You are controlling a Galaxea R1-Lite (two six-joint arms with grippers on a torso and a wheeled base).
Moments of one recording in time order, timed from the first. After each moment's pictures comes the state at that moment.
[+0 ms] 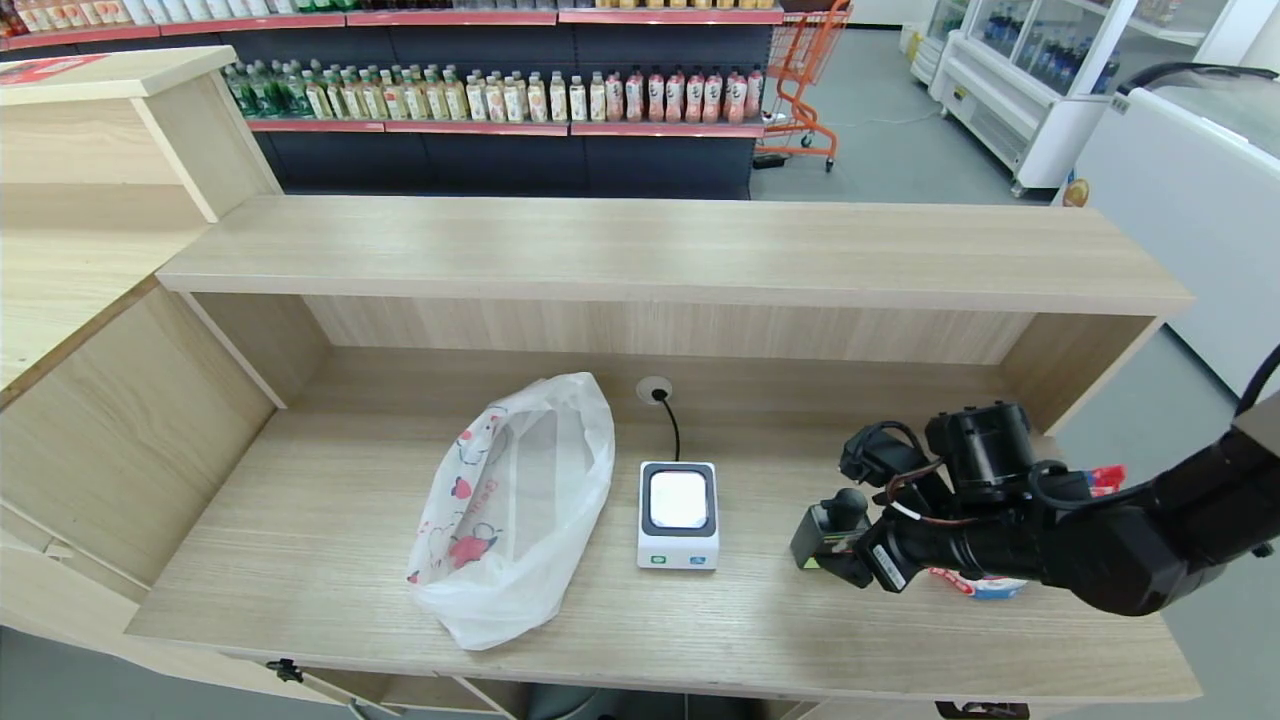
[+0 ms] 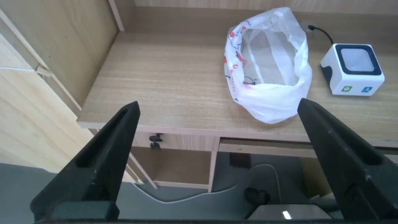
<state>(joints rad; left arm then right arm) 0.00 0.00 0.00 0.00 0.00 0.01 0.32 1.95 -0.73 -0.52 0.08 -0.43</state>
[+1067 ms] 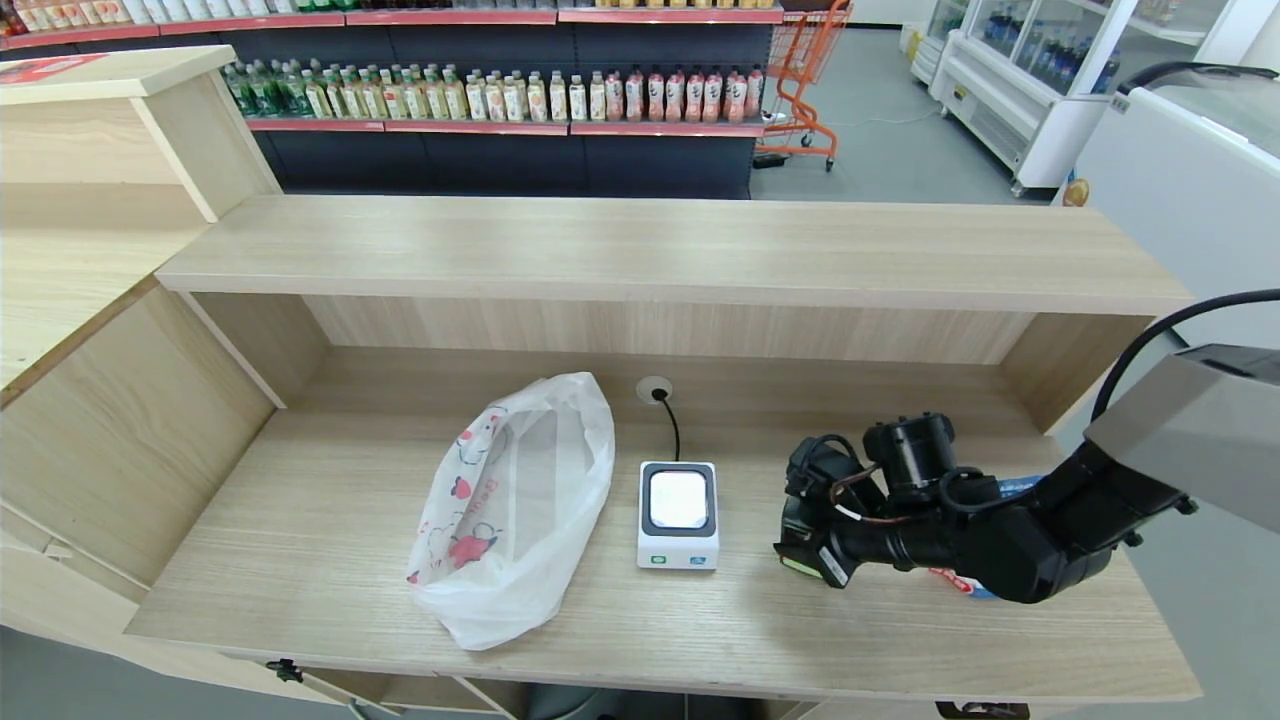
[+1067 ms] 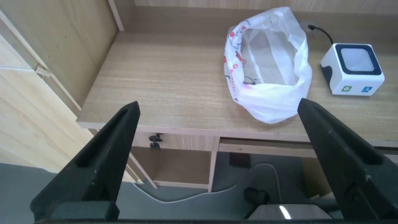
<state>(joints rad) 0.00 0.00 0.00 0.00 0.00 0.01 0.36 2.13 -0.85 -0.61 0.20 -0.49</state>
